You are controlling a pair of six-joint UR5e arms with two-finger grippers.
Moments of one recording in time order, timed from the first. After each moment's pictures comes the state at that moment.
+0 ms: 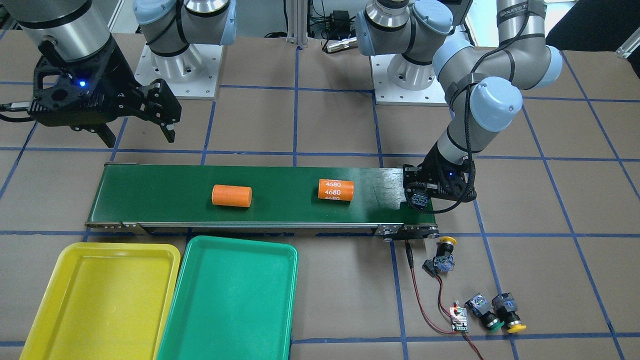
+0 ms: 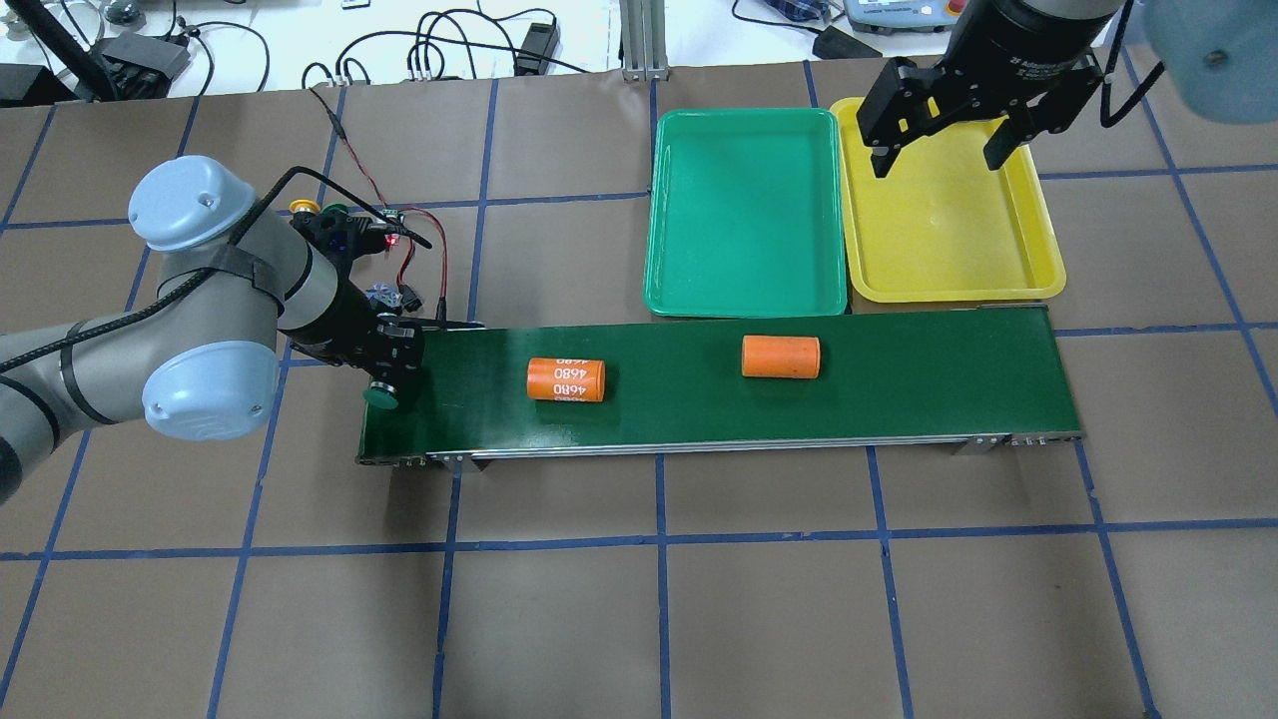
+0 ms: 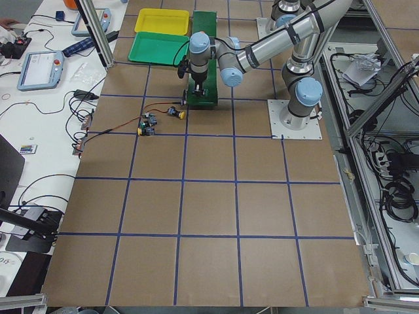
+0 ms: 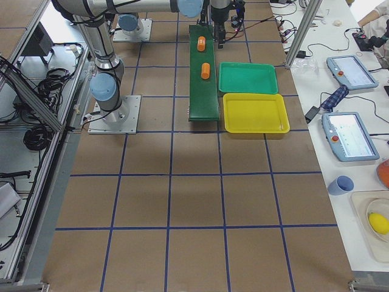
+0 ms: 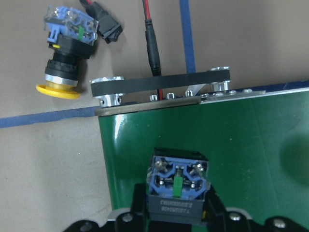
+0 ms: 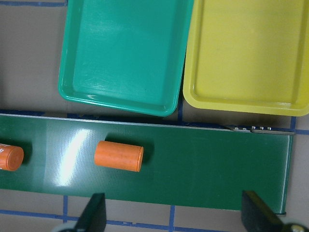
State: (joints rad) left arm -1.42 -1.70 -2.06 -0.95 1.46 0.24; right arm 1.55 -1.52 1.48 -1.61 -1.50 -0.09
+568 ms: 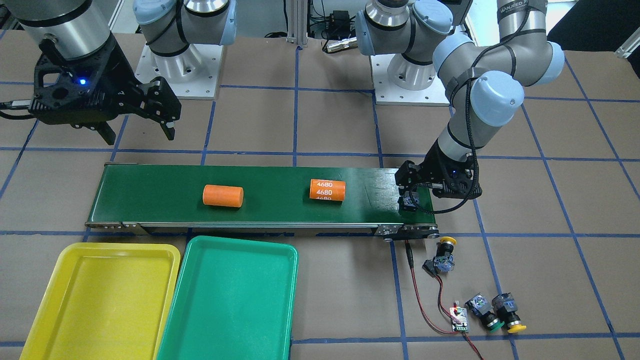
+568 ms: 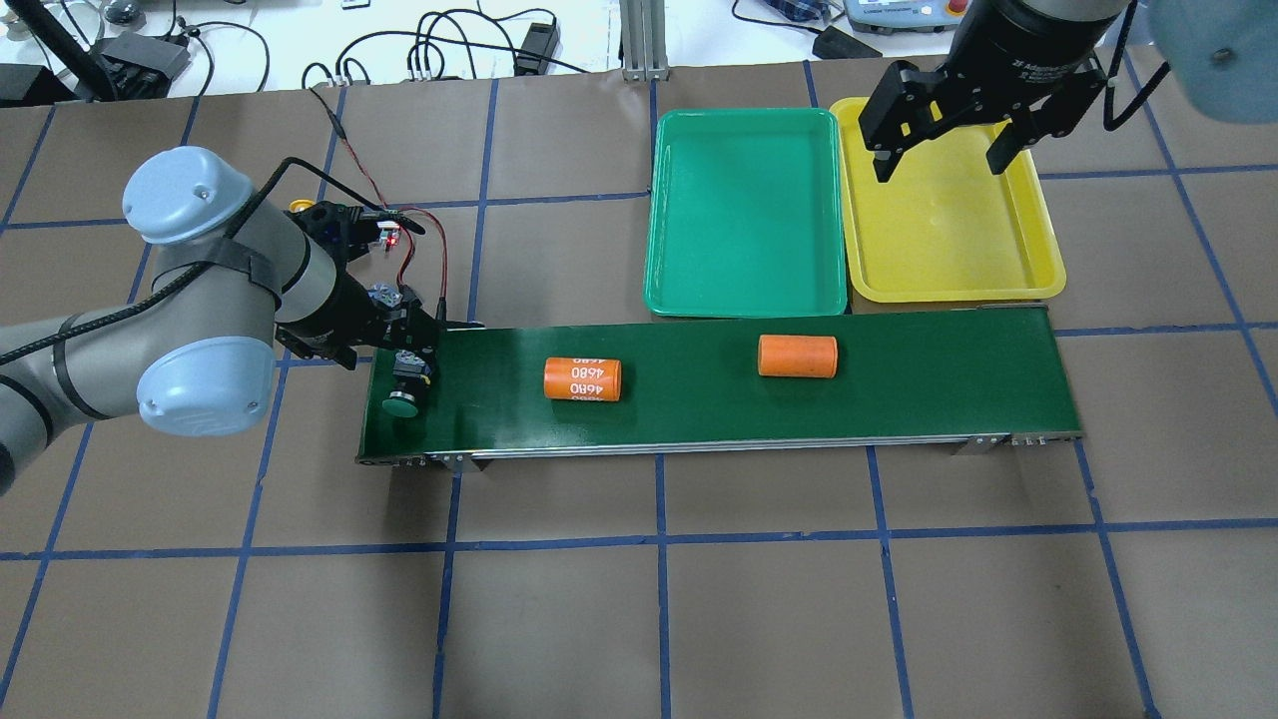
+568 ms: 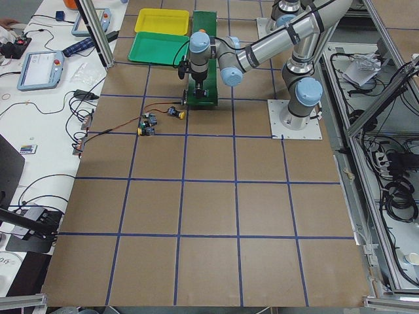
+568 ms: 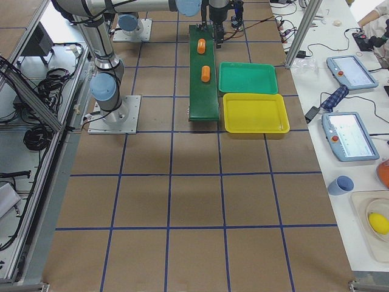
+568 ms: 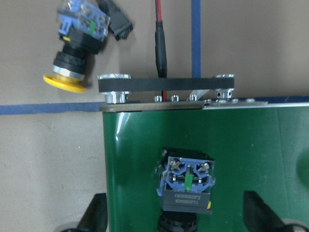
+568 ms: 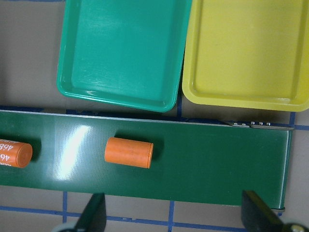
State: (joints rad) left arm -1.42 -1.67 -2.03 -0.96 1.46 0.15; right arm 1.55 -1.53 1.48 -1.59 -1.50 -0.09
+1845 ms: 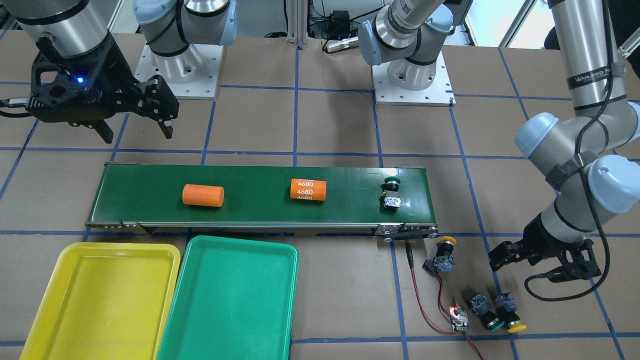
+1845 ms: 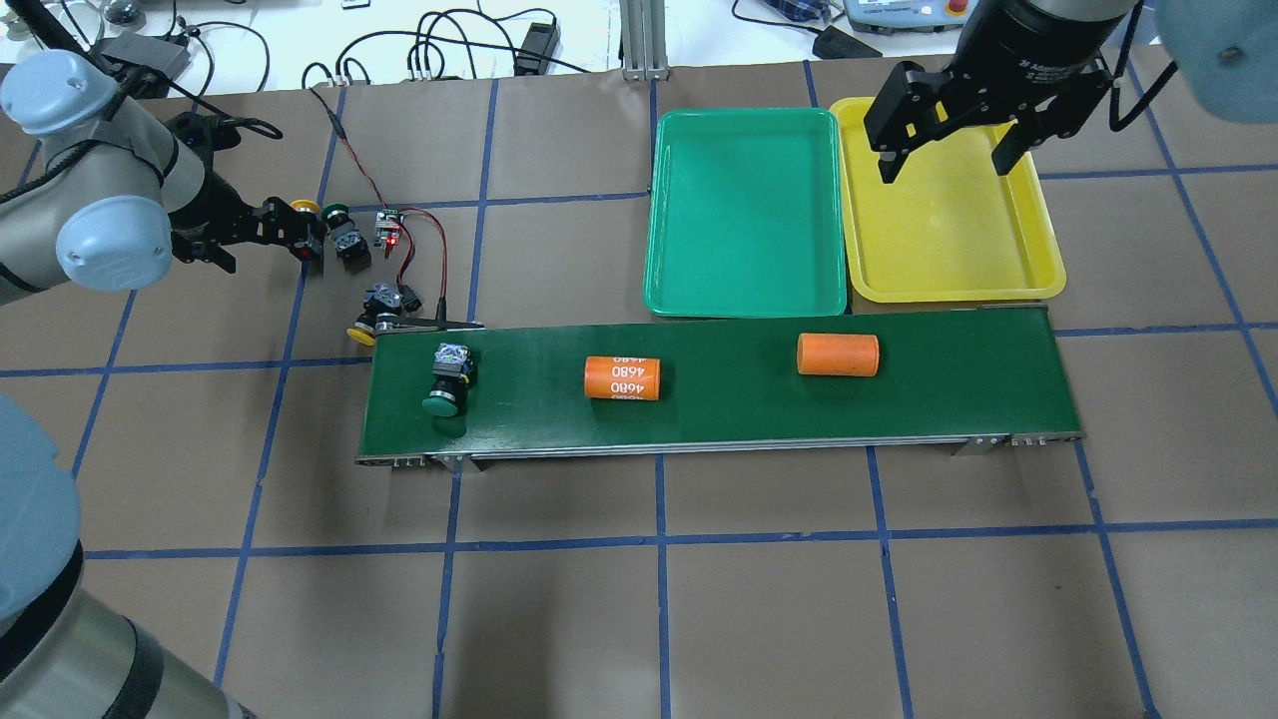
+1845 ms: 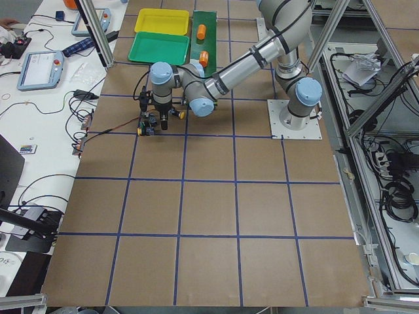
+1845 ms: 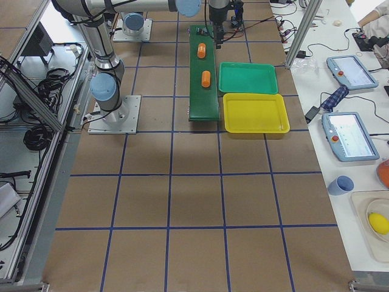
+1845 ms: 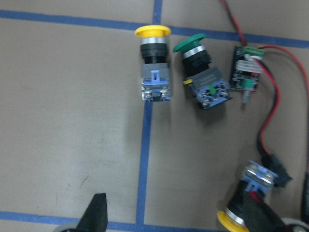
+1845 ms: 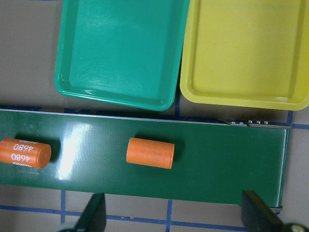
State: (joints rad) left arm -1.19 -2.05 -1.68 -0.86 1.51 0.23; right arm 1.55 -1.53 1.48 -1.59 -1.50 -0.09
